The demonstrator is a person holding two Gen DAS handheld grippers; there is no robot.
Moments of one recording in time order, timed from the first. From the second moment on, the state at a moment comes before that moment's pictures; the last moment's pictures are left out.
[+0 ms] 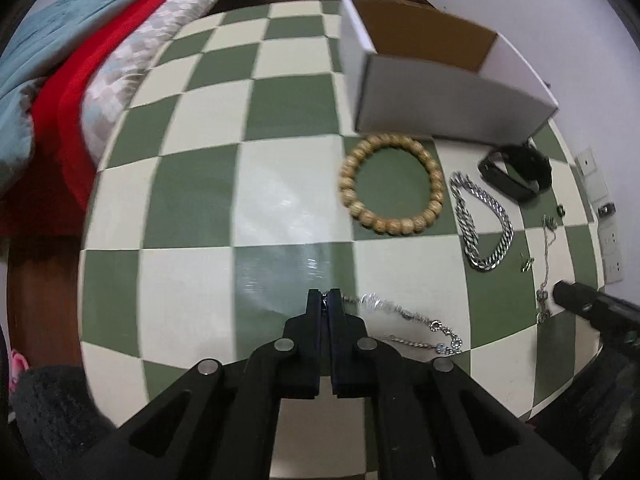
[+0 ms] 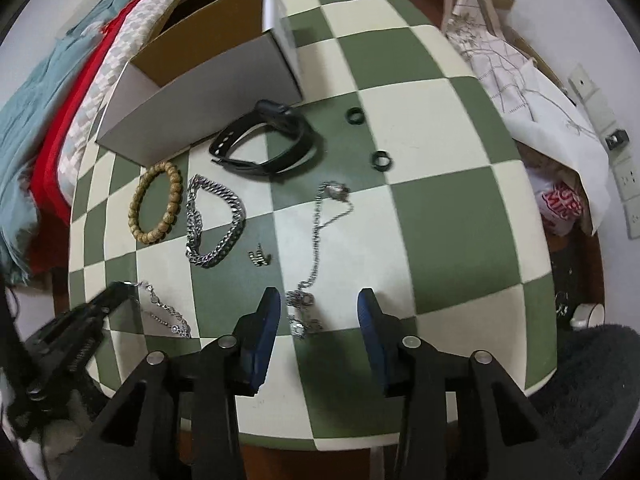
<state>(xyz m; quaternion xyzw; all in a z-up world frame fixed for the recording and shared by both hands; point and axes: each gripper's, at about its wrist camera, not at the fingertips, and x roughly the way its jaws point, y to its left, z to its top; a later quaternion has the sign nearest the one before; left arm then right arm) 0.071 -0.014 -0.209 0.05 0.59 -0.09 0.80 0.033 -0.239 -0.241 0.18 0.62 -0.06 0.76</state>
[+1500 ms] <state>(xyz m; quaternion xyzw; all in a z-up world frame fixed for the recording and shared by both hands) 0.175 -0.066 -0.010 -0.02 0.47 -0.20 0.86 0.126 -0.227 -0.032 0.13 0.45 0.01 0.88</state>
